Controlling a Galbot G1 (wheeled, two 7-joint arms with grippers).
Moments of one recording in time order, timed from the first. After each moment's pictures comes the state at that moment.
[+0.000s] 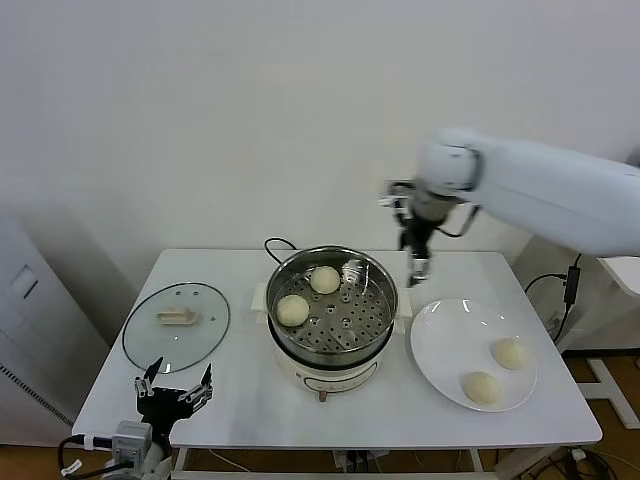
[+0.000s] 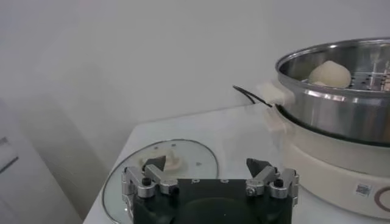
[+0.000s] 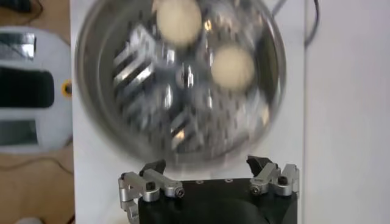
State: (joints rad) left arm 1.62 -1.61 -0.68 -2.26 0.21 0.44 0.23; right arm 0.82 0.73 -1.40 1.48 0.31 -0.58 -1.25
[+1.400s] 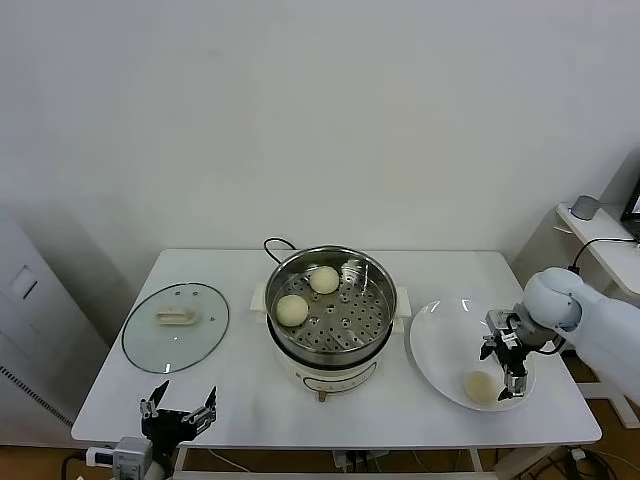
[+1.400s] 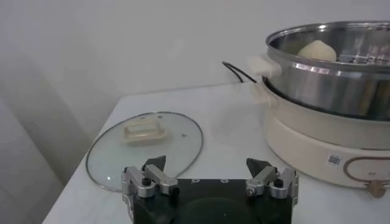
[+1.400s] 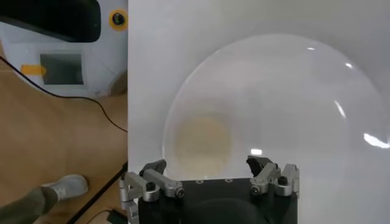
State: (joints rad) left arm 1.68 -1.61 -0.68 -2.25 0.17 0.46 0.25; right arm -0.23 0.51 -0.56 1.40 -0.18 -0.25 -1.29
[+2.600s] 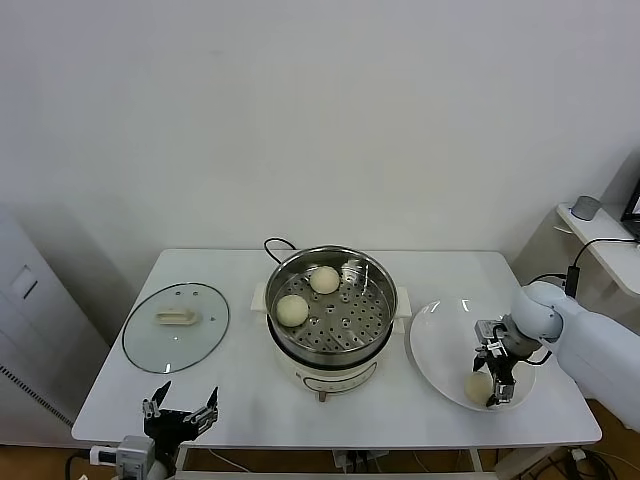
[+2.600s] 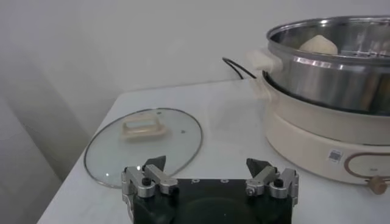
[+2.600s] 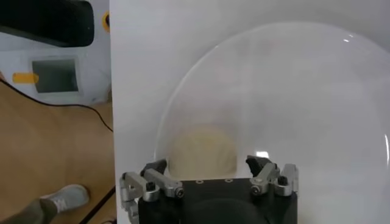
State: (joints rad) left arm 1.67 -1.61 -0.68 -2.23 0.17 0.46 0.24; right arm -0.31 0.58 -0.49 1.34 -0.23 -0.25 -1.29
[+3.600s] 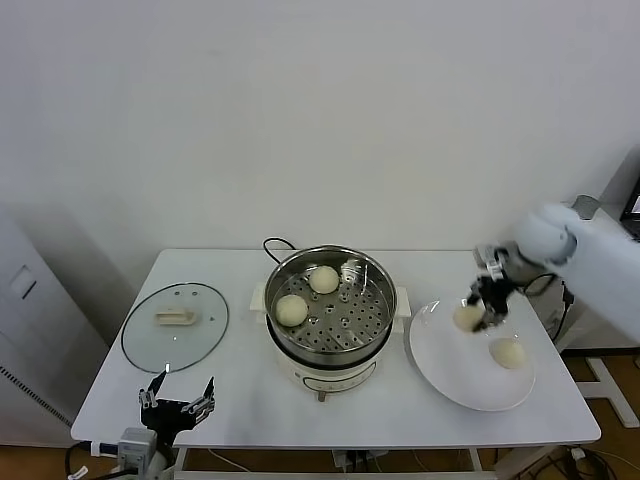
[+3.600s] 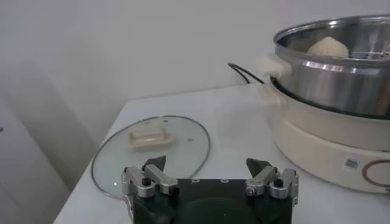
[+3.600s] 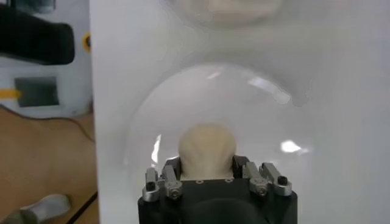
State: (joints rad) left arm 1.64 -1.61 -0.67 -2.23 0.22 0.44 0.22; right arm 0.40 0.63 -0.97 1.34 0.09 -0.35 -1.32
